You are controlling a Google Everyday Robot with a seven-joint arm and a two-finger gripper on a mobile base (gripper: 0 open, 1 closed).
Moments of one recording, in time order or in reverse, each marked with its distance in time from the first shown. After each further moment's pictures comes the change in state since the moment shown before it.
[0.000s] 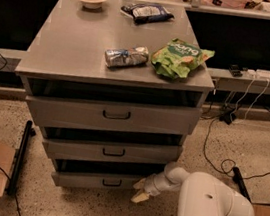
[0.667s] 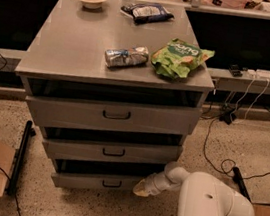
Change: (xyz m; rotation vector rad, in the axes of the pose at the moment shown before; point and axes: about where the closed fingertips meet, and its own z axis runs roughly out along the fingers) arm 0.000 0.000 0.000 0.000 0.000 0.000
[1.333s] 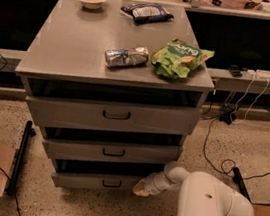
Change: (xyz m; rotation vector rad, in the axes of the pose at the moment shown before) arm 0.000 0.000 0.000 0.000 0.000 0.000
